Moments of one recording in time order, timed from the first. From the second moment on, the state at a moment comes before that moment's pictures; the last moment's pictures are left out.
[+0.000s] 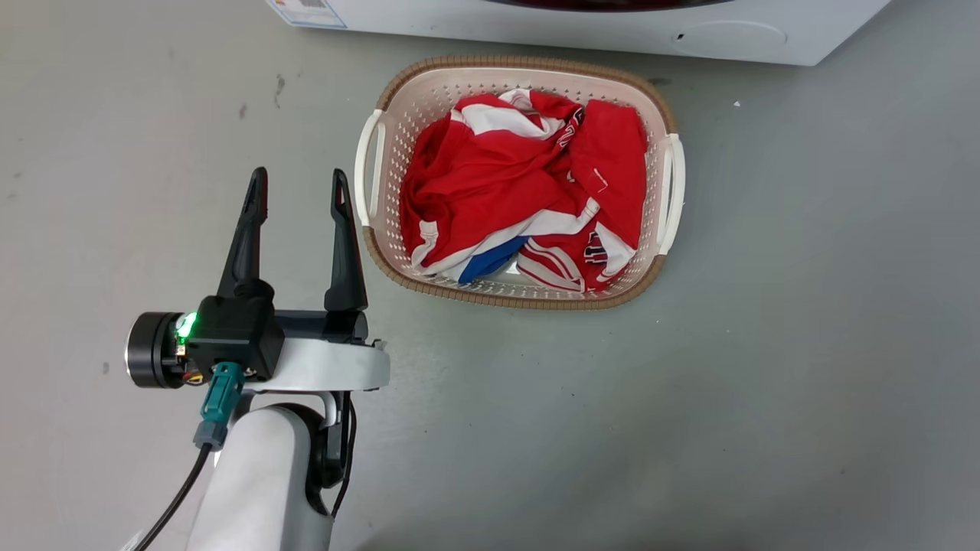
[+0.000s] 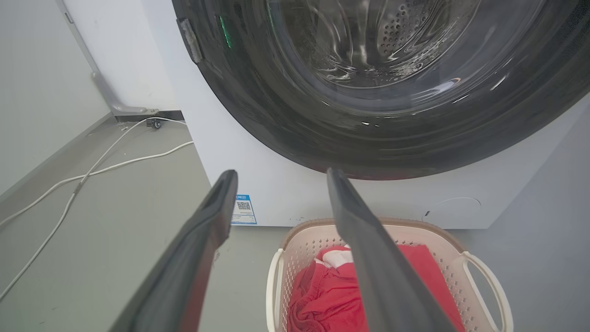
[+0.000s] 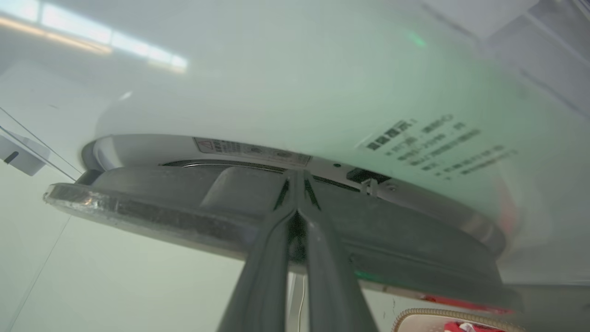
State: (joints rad) left arm -0.32 0.05 -0.13 0.02 -0.07 0.11 -0.26; right arm -1.20 -0.43 0.04 0.59 1.51 0.13 0.43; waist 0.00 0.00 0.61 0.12
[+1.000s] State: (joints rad) left arm -0.31 0.05 -0.12 0.04 -0.07 0.11 -0.26; right arm -1.03 -0.41 0.19 0.47 1.50 0.13 0.70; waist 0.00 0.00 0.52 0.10
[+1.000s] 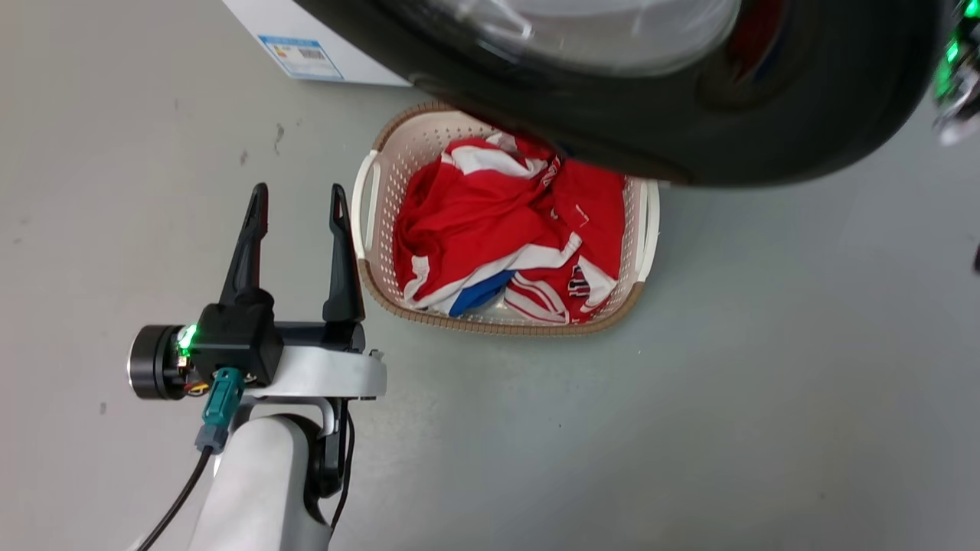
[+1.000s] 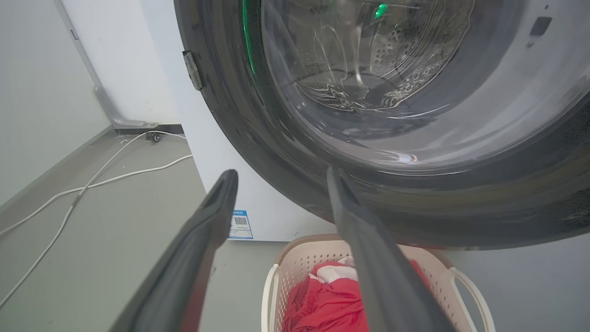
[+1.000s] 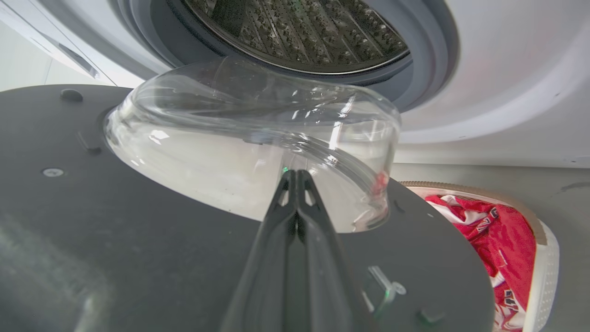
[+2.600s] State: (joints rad) left arm -0.15 0.05 -0.10 0.08 -0.06 0.10 -0.26; right arm -0.37 -0.24 0.39 0.03 1.59 0.13 0.76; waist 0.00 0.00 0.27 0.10
